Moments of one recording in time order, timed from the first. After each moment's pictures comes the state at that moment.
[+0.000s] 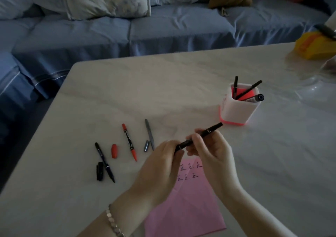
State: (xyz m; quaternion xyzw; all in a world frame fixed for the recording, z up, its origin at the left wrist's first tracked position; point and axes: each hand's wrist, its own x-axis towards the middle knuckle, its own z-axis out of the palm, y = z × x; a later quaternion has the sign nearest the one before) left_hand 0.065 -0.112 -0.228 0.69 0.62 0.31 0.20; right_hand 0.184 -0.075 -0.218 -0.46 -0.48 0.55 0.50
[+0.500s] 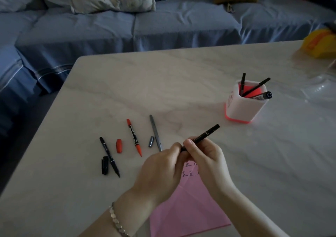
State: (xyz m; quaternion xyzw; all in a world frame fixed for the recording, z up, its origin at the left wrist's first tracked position) left_hand 0.054 -0.122 -0.237 0.70 0.62 0.30 0.20; right_hand 0.170 -0.085 -0.228 -0.45 -0.49 0.61 0.43
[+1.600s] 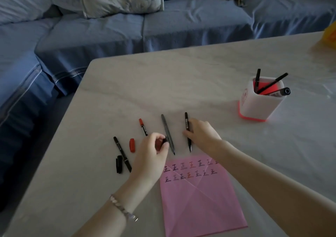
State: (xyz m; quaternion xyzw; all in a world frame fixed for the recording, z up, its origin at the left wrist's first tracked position) left_hand 0.010 -0.106 -0.263 0.52 0.75 0.36 0.21; right_hand 0.135 0.015 -0.289 -0.55 -0.76 0.34 0.07
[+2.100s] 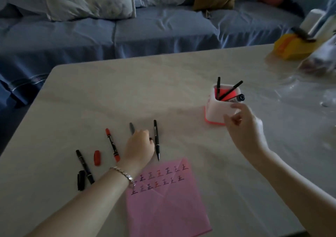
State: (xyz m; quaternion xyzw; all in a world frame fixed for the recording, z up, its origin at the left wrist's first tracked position) left_hand 0.039 -0.029 -0.280 0.59 0.77 0.14 0.17; right_hand 0.283 0.013 -0.235 -0.63 -0.64 0.21 0.38
